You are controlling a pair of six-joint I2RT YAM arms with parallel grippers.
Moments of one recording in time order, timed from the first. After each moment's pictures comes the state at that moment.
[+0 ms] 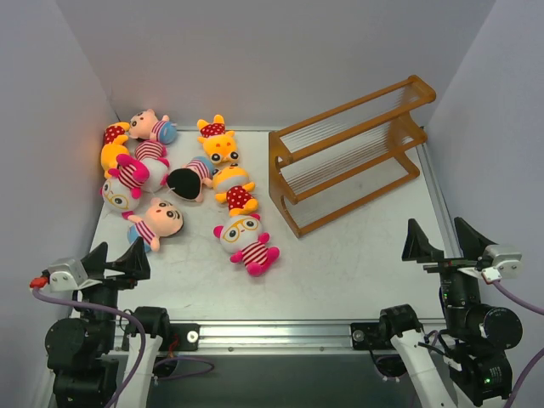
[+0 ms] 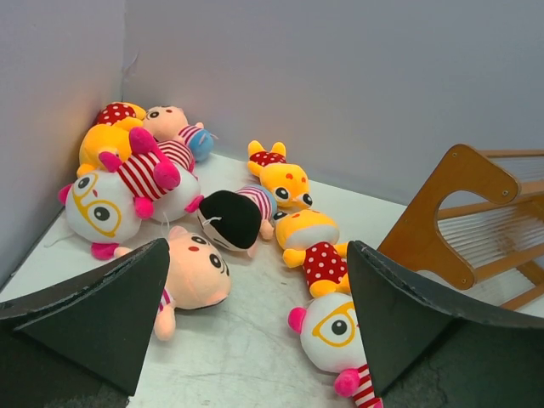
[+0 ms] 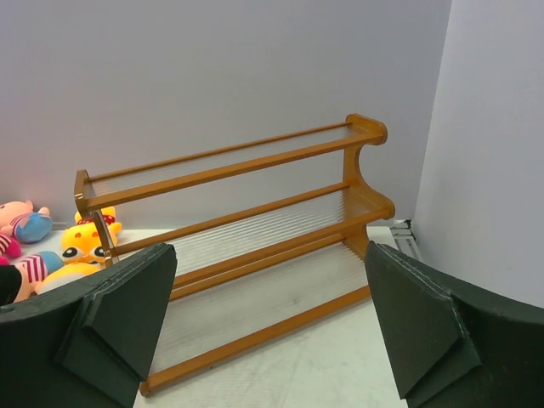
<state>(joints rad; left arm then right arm) -0.08 0.01 0.88 -0.68 -0.14 -0.31 0.22 0.11 0.85 -0.42 0.17 0.02</state>
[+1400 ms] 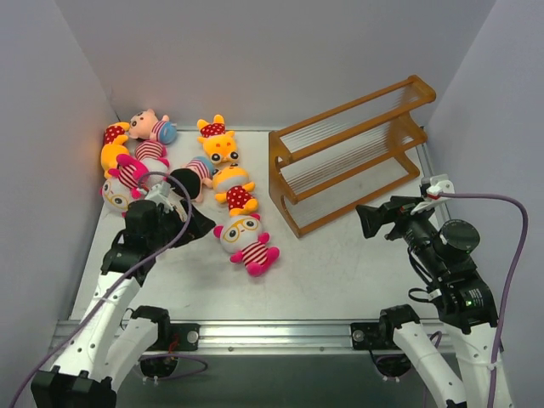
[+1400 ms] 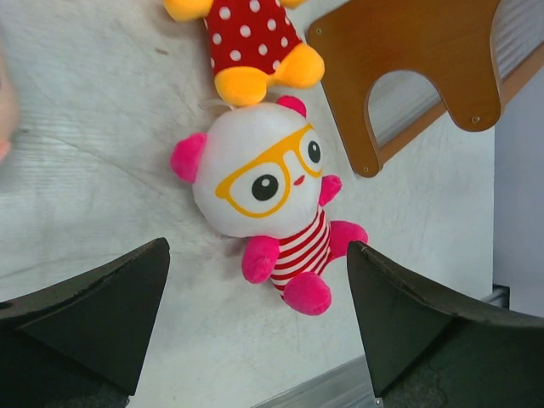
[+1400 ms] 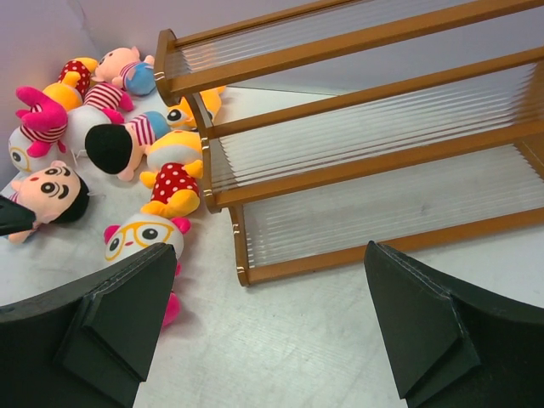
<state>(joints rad) -0.16 0.77 0.67 -0.47 0.28 -0.62 0.22 0.52 0.91 -0.50 -0.16 0.18</state>
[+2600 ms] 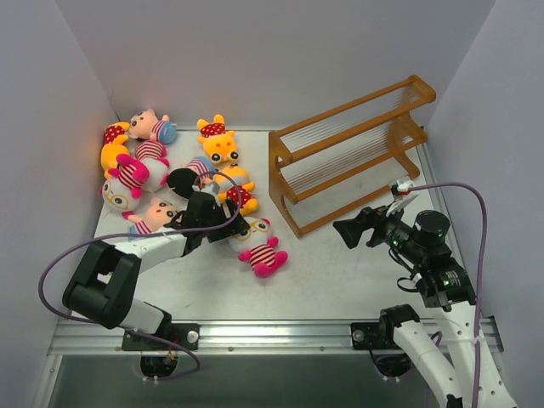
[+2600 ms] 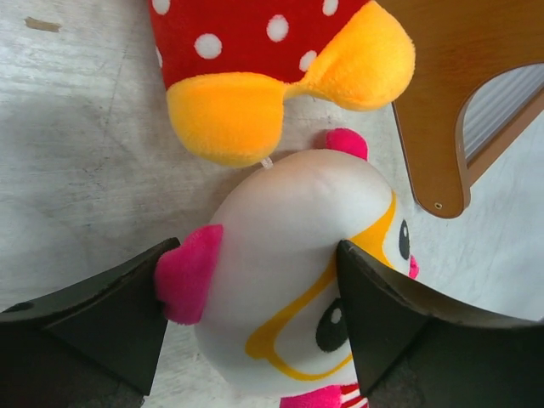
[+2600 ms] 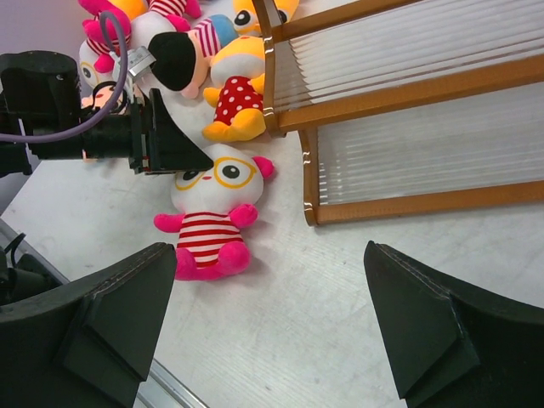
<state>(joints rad) -0.44 1.45 0.64 0.08 0.14 -0.73 0.22 0.58 0.76 -0.45 -0.41 0.26</state>
